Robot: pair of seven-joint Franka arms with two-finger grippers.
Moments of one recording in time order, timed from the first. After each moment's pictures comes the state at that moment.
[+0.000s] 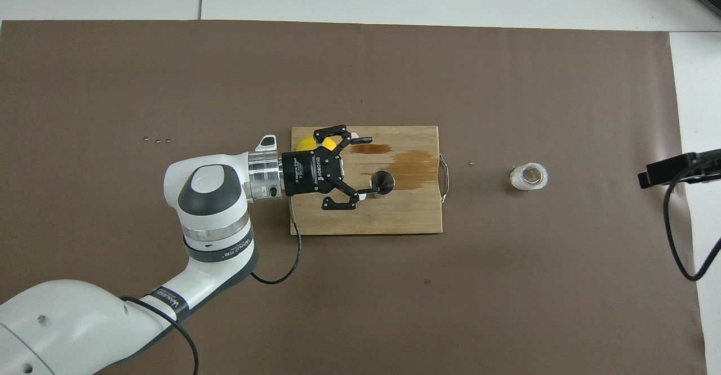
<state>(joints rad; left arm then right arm) 0.17 0.38 -0.69 -2.01 -1.71 2.21 -0.72 -0.03 -0.05 -0.06 -1.64 0.03 1.51 -0.23</state>
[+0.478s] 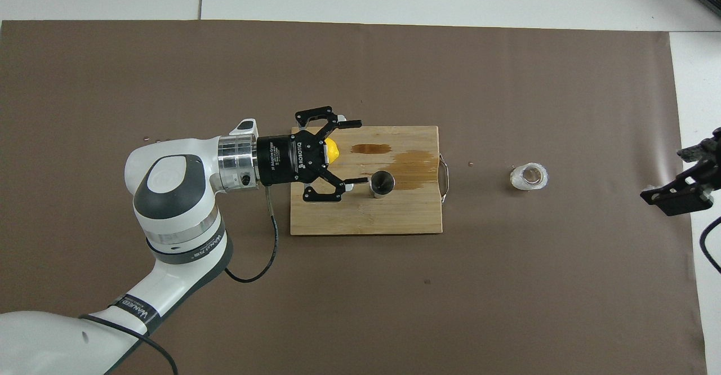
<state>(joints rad) 0.24 0.23 -0.69 -2.00 -1.64 2.11 -0.86 -0.06 -0.08 -0.06 -1.76 0.03 1.65 -0.96</state>
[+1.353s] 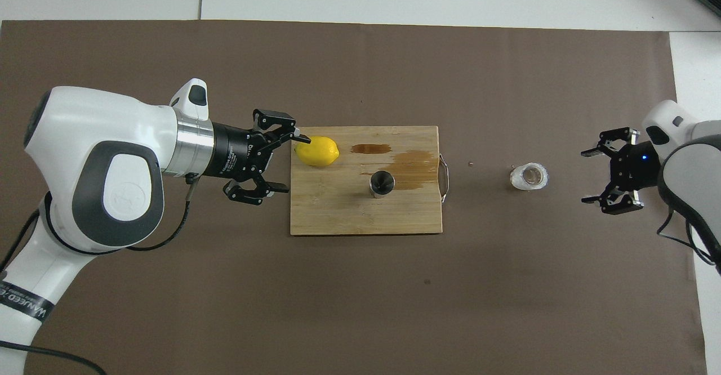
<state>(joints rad) 0.31 0.09 -0.68 -1.93 -0.72 2.09 -0.88 -0.13 0.12 -0.06 -2.01 0.37 2.00 -1.80</state>
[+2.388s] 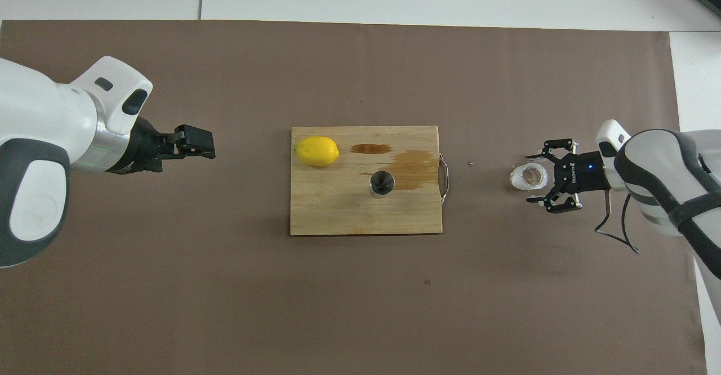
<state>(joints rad) 0.17 -0.04 -0.39 -1.83 -0.21 1.86 -0.28 -0.12 0.32 -0.06 -2.06 0.76 2.08 -2.13</state>
